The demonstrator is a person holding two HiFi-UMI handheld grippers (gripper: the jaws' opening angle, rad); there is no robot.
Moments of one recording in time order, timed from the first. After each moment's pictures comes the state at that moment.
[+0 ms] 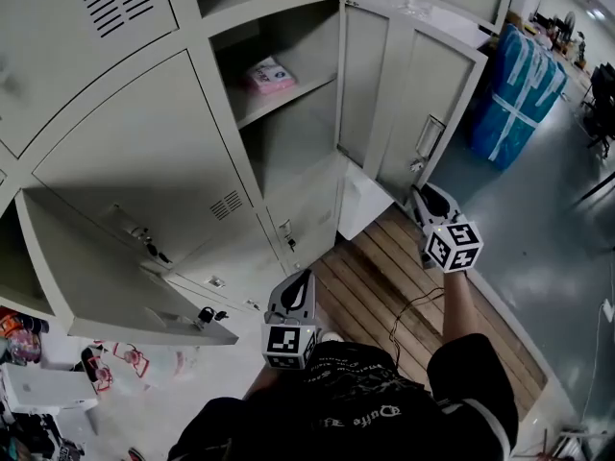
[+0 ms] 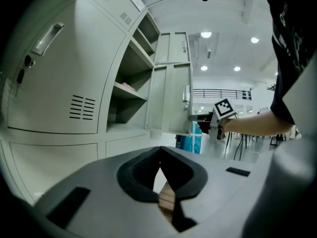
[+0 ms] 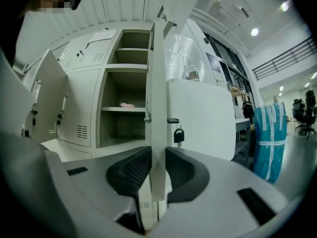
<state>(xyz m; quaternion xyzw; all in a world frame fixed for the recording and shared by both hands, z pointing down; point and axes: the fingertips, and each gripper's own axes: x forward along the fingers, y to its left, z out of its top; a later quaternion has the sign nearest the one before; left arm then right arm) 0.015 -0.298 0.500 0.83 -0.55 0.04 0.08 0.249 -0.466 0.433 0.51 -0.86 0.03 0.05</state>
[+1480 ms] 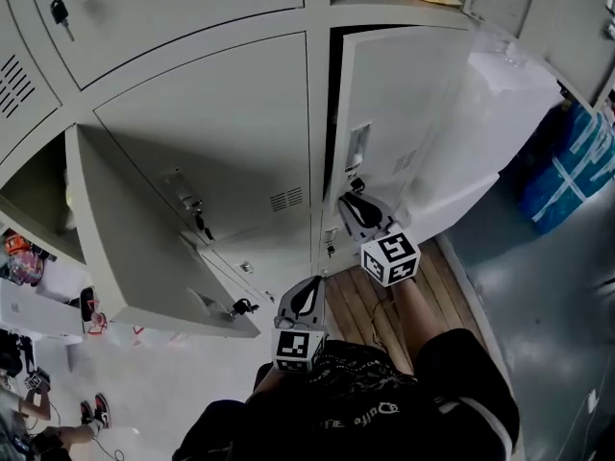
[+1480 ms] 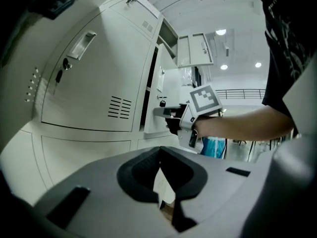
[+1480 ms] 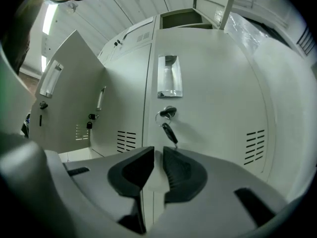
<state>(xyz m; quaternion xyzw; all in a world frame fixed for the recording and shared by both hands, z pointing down) -0.053 -0.302 0.514 0.75 -0.66 0.02 0.08 -0.054 -0.459 0.443 0.26 -0.97 -0.01 0.04</state>
